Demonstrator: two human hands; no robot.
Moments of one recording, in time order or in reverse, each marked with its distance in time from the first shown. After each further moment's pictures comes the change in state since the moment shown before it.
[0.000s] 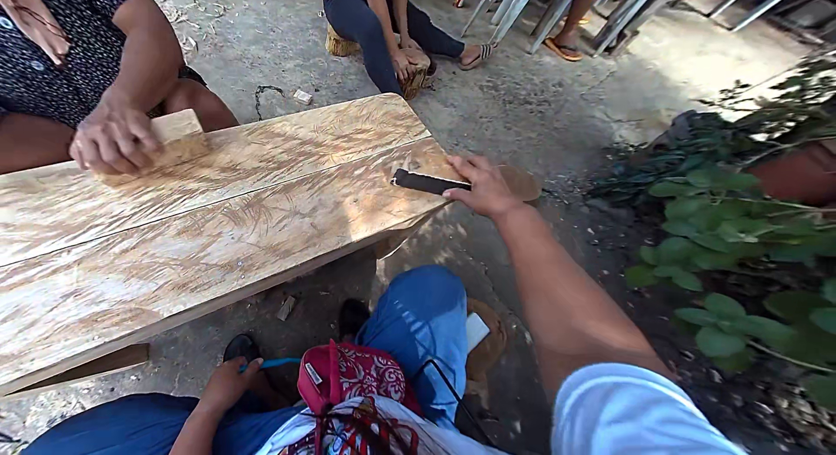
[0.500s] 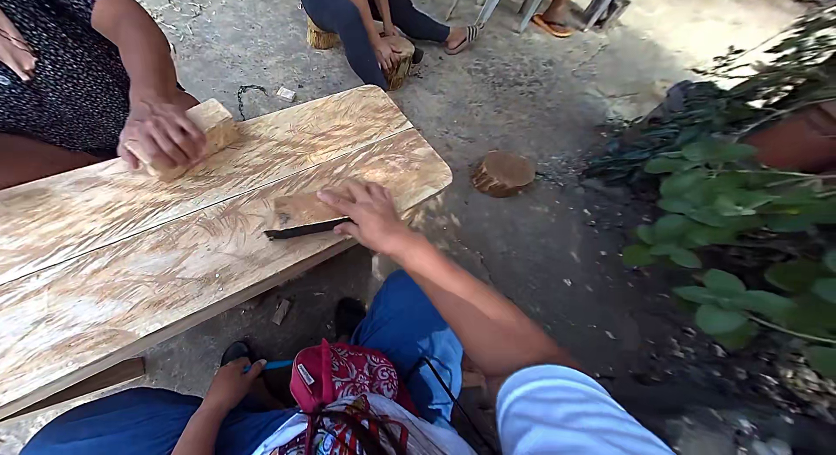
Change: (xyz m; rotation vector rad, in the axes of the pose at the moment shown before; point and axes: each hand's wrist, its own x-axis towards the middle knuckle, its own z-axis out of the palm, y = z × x) left_hand 0.010 0.023 0.000 0.075 -0.062 0.006; right_hand -0.039 -0.151 0.057 0.078 -0.021 -0.393
